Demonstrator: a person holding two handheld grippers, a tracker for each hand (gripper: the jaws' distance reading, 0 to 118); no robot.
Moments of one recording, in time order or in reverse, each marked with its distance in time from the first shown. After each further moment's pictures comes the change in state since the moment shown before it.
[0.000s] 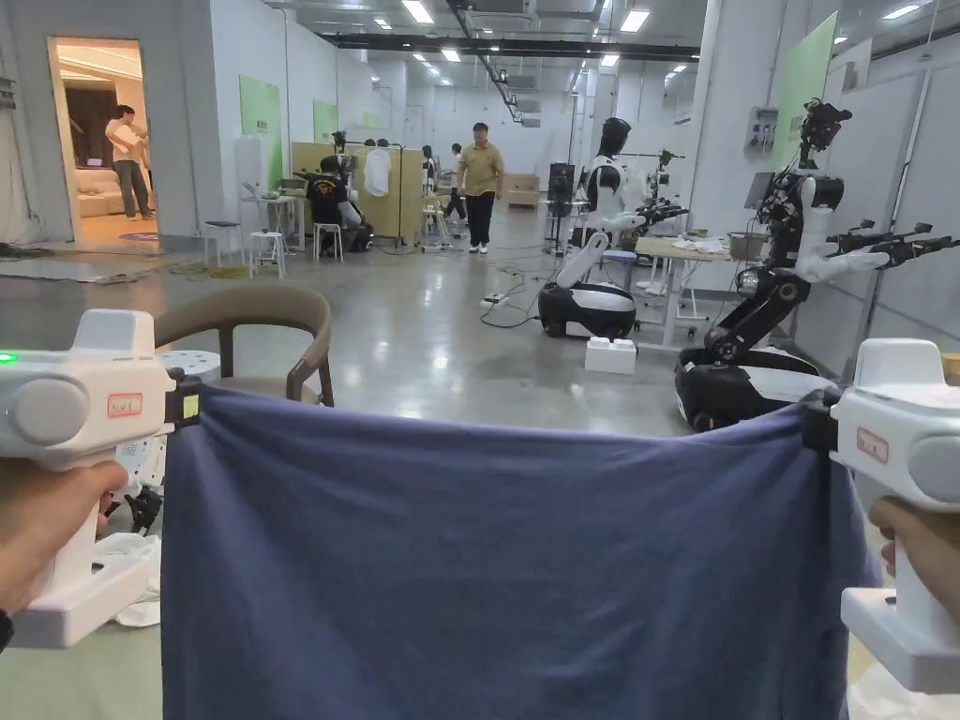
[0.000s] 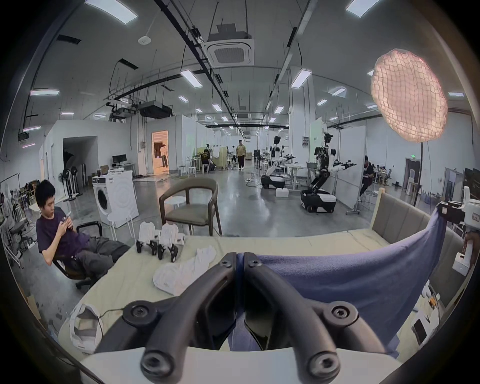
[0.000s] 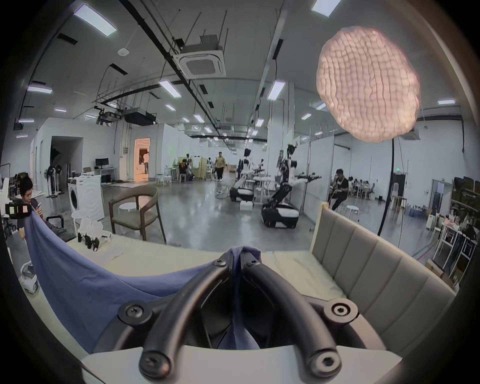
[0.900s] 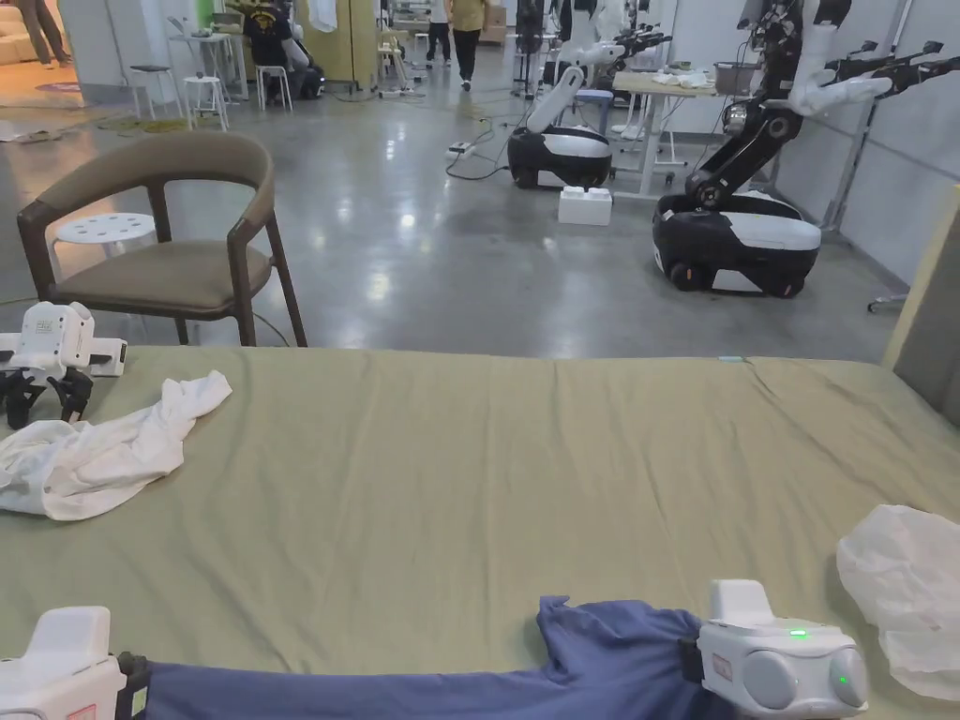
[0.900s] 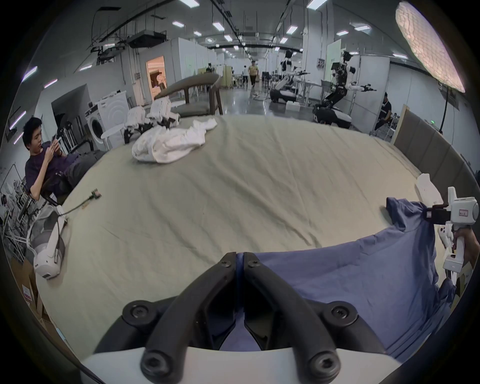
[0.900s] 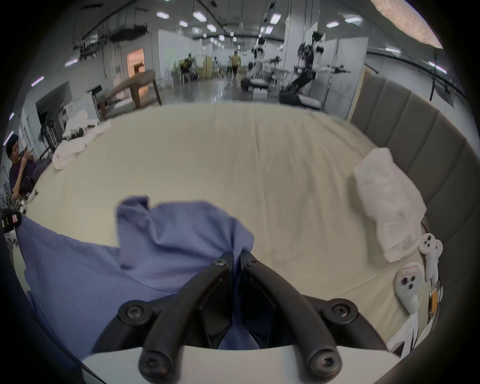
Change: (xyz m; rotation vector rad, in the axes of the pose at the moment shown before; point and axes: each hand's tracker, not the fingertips) left arm 0.016 -0.295 -0.050 -0.506 0.041 -0.002; right arm -0.047 -0.349 -0.112 -0.615 0.092 -0.015
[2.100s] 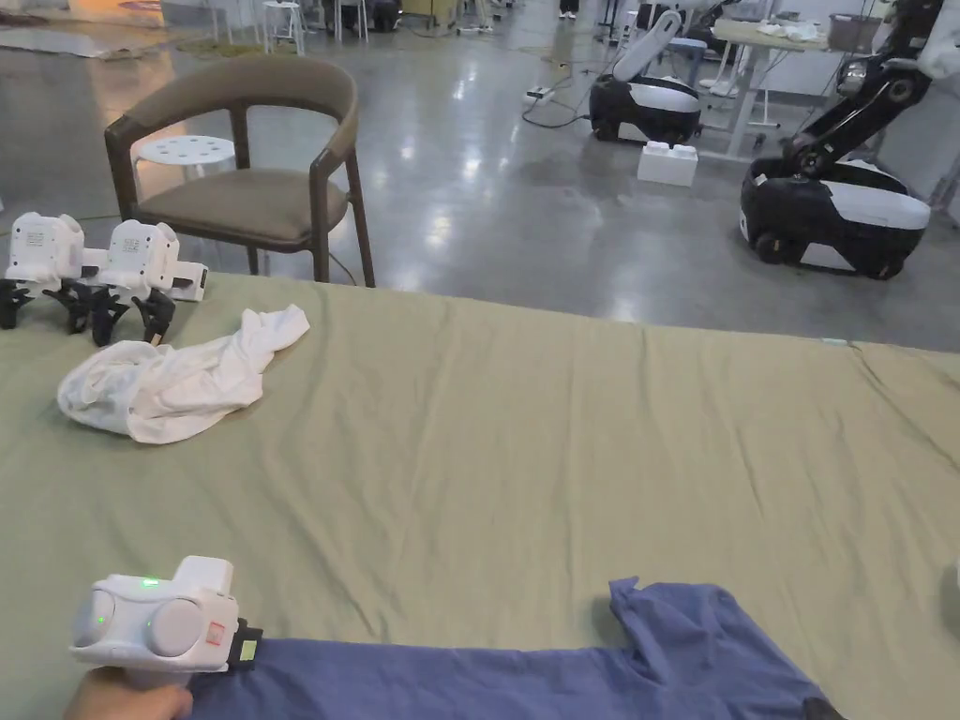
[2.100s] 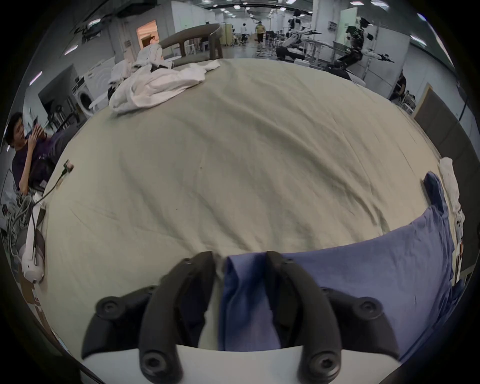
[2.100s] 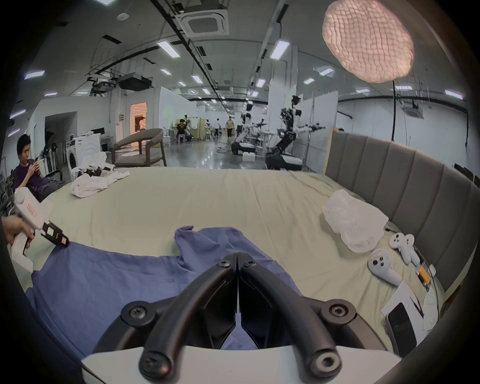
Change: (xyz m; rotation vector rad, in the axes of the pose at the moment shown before) left arm -0.031 -0.016 -0.159 -0.295 0.004 -0.019; right arm -0.082 -0.081 0.104 0.323 -0.095 -0.032
